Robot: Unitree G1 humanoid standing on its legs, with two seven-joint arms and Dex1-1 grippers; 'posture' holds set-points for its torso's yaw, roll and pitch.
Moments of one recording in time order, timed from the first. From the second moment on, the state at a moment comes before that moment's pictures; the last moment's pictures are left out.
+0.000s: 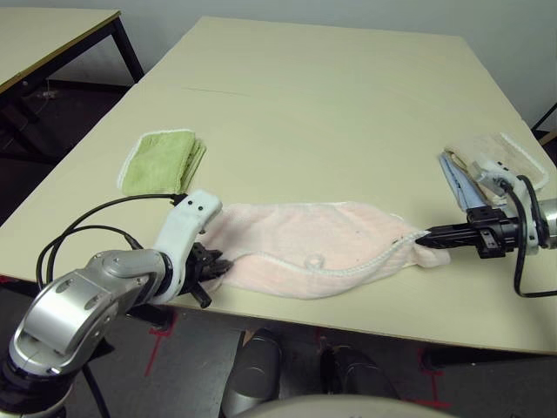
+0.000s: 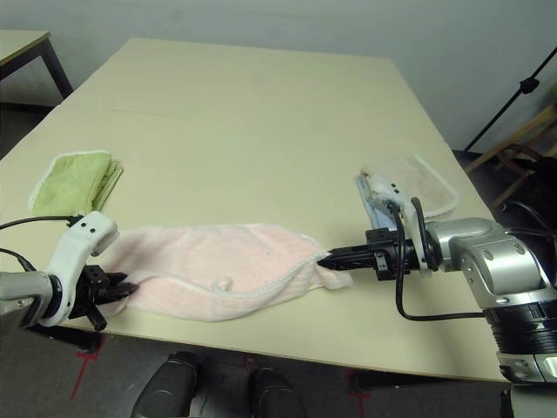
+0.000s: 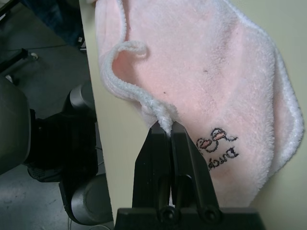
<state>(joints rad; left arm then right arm) -0.19 0.87 0.06 -0.74 -0.56 1.42 -0.54 -0.36 -1.04 0.02 -0.01 0.53 0.73 1.46</state>
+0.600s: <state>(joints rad) -0.36 1.06 0.06 -0.52 -0.65 1.28 -0.80 -0.41 -1.07 0.03 0.03 0.53 0.73 1.48</state>
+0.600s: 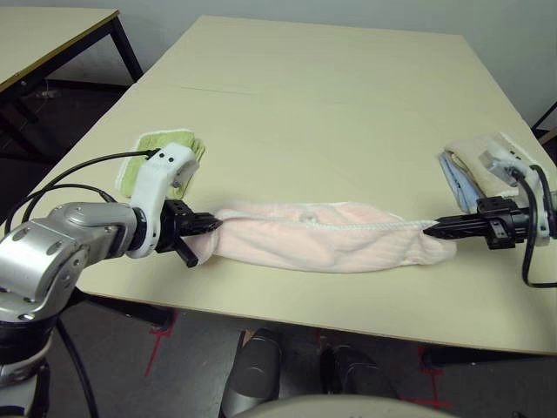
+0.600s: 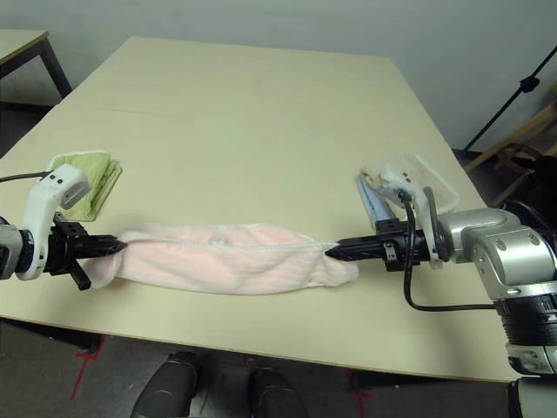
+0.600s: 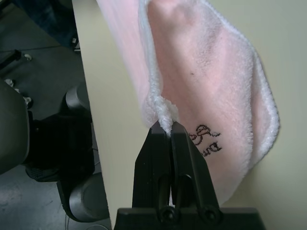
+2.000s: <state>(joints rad) -0.44 0.93 -0.08 0.18 -0.26 0.13 -1.24 -0.40 -0.91 -0.07 0.26 0.39 0.51 1.40</state>
